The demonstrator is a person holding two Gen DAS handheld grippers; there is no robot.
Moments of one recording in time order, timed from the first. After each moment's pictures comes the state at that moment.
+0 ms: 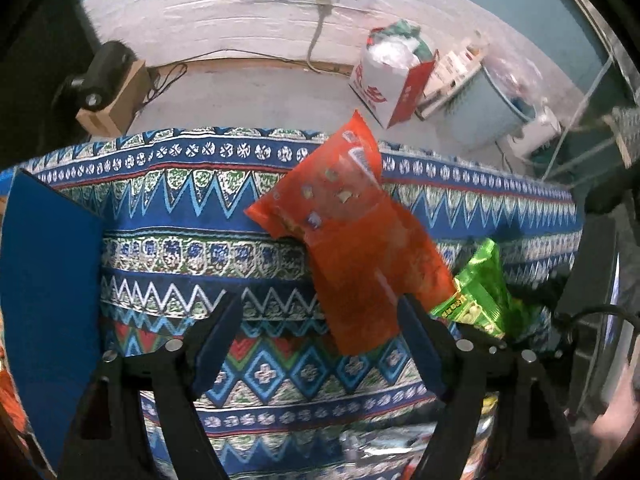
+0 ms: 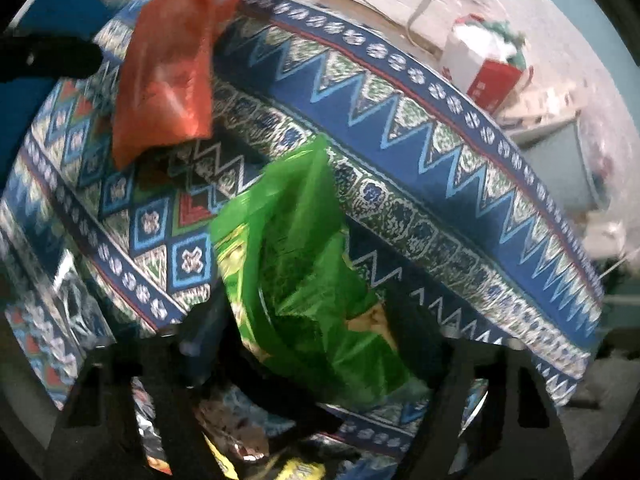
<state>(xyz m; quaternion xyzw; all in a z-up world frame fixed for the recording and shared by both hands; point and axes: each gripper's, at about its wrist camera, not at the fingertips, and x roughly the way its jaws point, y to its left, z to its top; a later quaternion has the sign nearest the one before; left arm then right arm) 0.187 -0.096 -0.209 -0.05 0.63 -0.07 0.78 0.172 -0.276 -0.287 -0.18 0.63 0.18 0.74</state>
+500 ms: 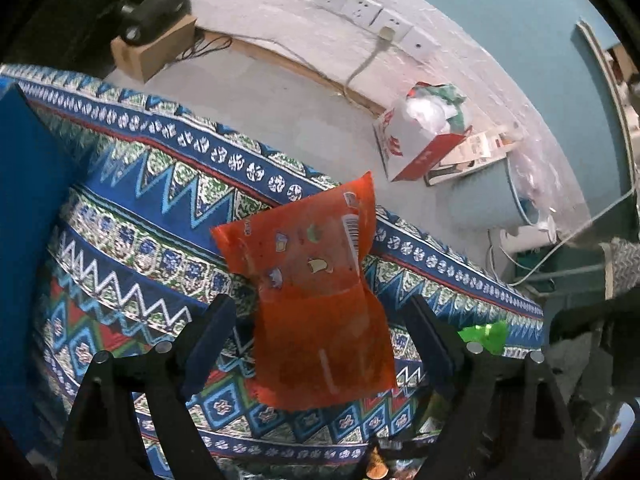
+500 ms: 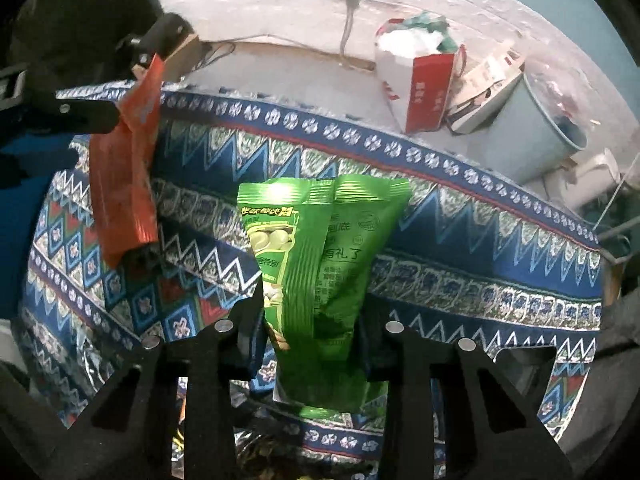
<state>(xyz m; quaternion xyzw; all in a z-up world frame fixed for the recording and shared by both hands) 0.212 -0.096 -0.225 -0.22 0.60 0.00 0.77 0.185 -0.314 -0.259 -0.06 0.58 0.11 0.81</state>
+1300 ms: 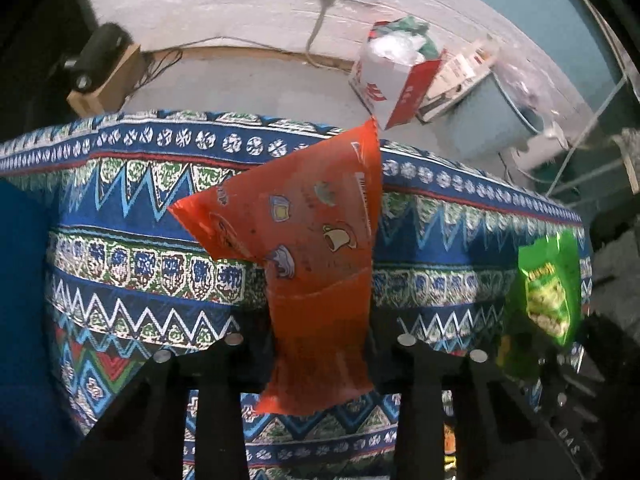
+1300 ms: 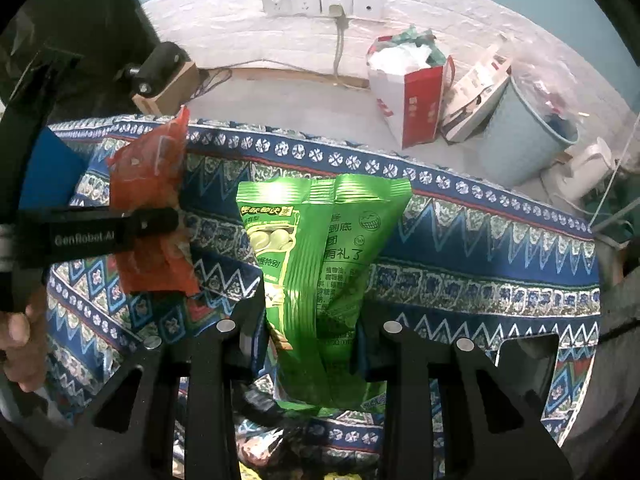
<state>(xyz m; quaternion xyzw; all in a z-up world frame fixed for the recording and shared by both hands) 0.200 -0.132 -0.245 -0.06 0.63 -0.07 0.77 0.175 -0.308 -0.236 -0.03 0.55 0.10 0.83</state>
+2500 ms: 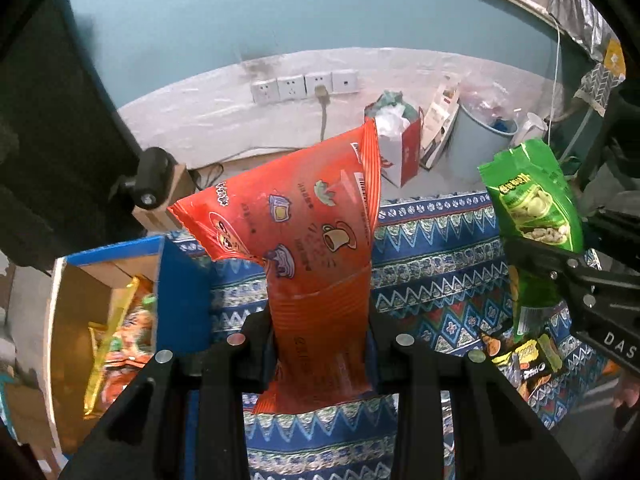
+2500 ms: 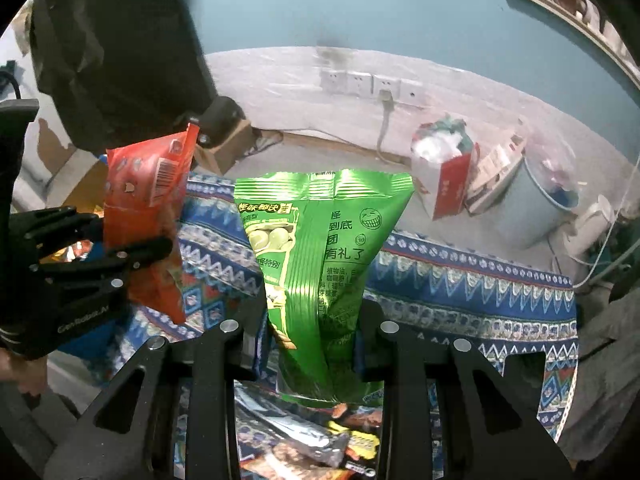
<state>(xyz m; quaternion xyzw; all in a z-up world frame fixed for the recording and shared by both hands) 0.111 -0.070 -0.110 0.08 0.49 -0.07 0.87 0.125 -0.230 -0.125 -0.03 0.45 0.16 0.88</state>
